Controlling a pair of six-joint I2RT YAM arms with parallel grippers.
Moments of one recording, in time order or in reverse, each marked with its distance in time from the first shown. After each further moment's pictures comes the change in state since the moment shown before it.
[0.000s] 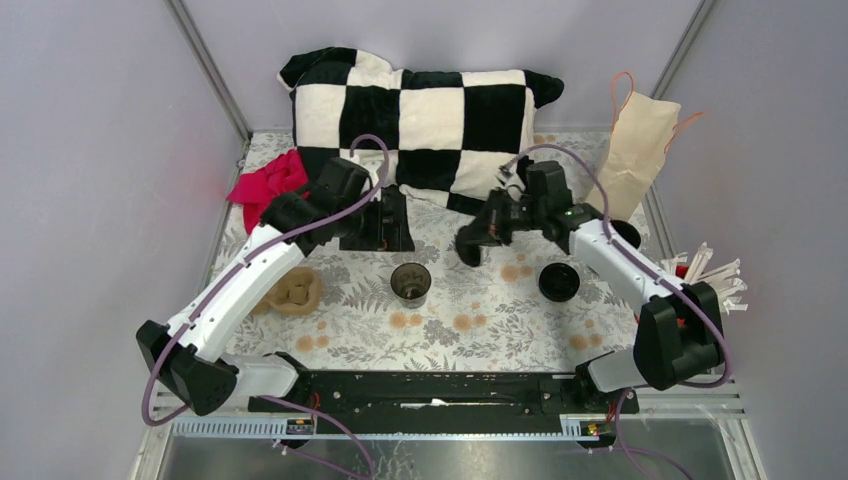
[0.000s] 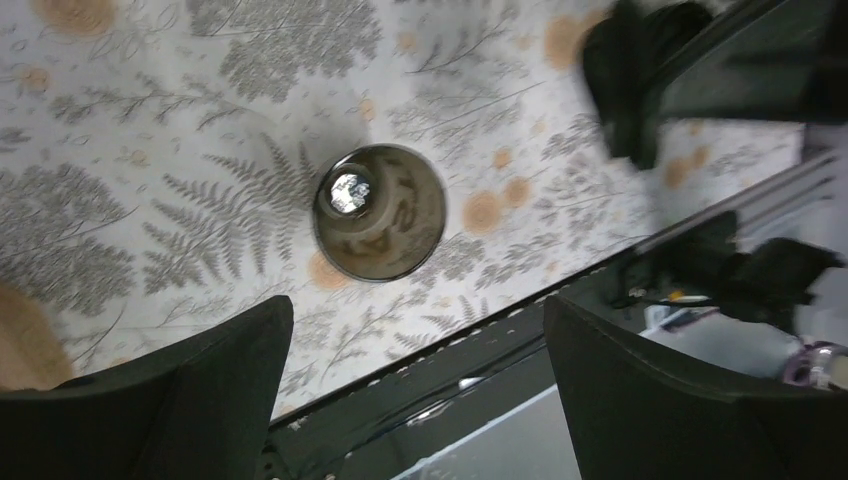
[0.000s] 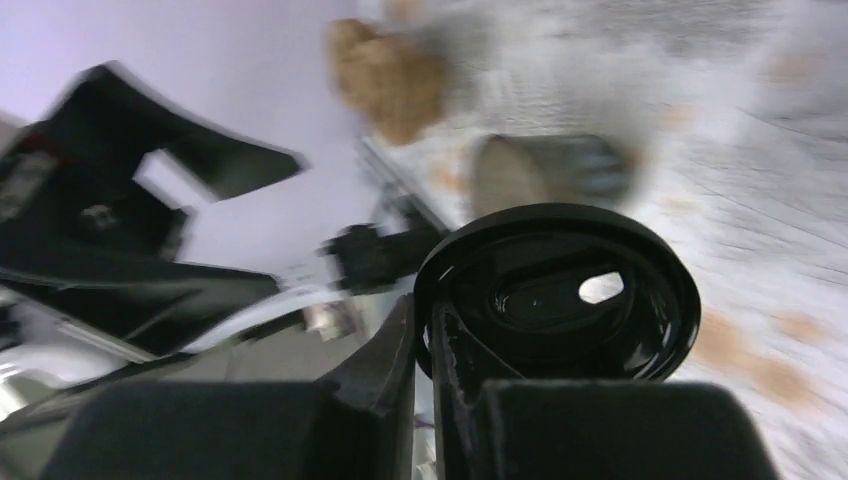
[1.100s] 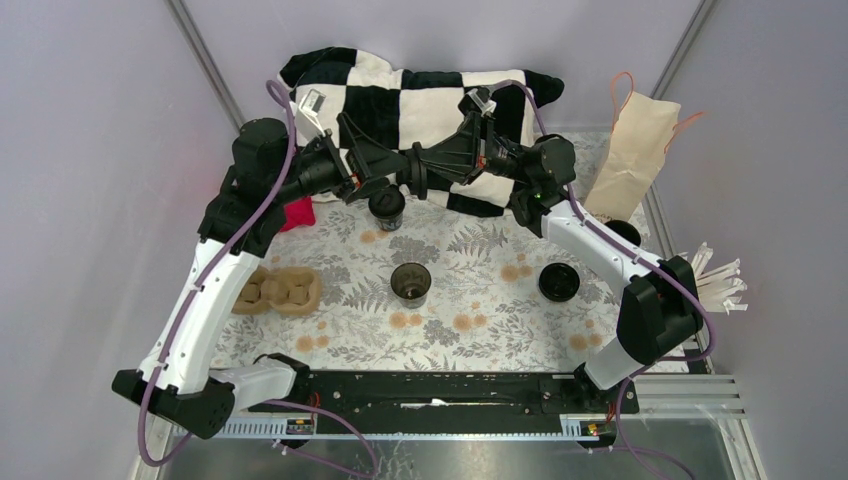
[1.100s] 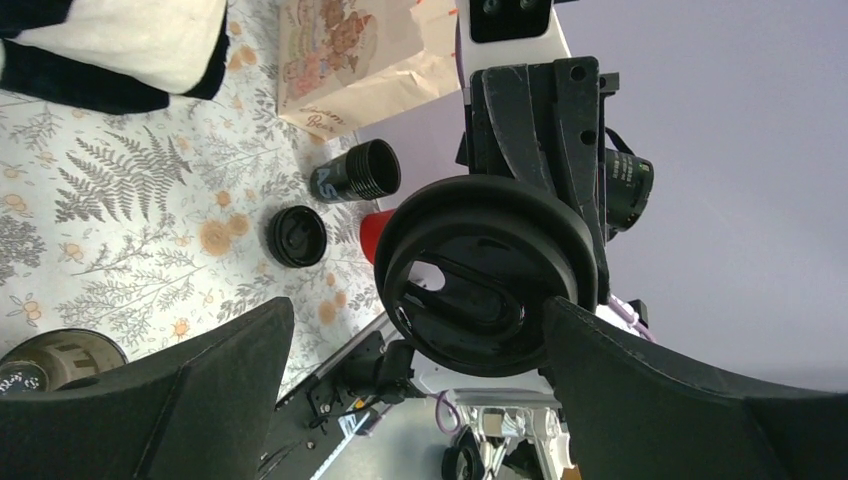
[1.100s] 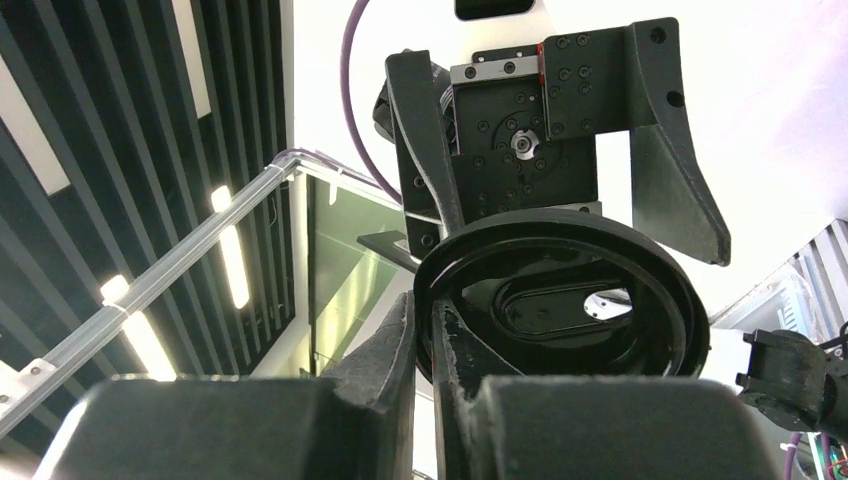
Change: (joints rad) left arm 0.224 -0.120 0.135 0.441 0.421 -0.462; right arm 0.213 0.159 0.190 1.485 -0.160 1.238
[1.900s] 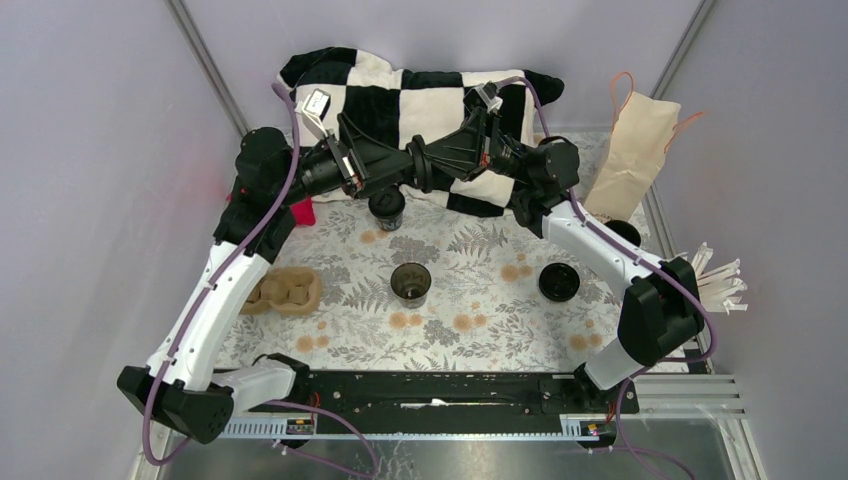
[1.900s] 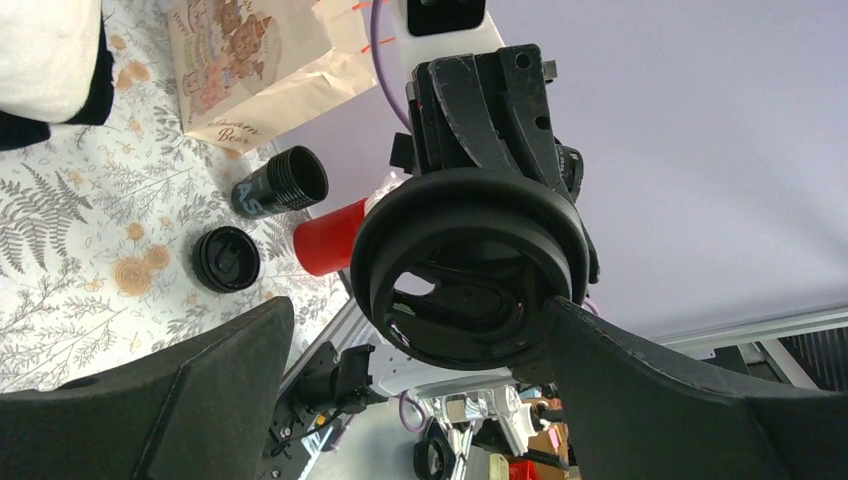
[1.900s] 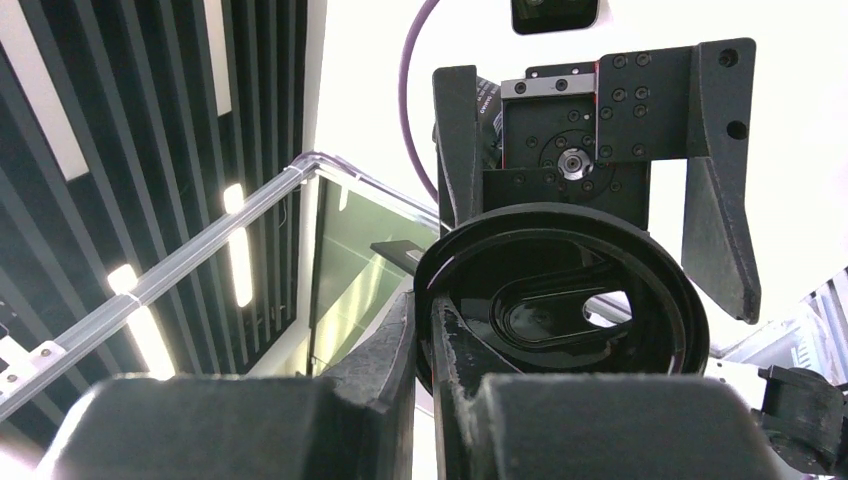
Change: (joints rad) left arm 0.014 -0.023 -0.161 0.340 0.147 -0.130; right arm 0.002 -0.006 -0.003 0.060 0.051 0.010
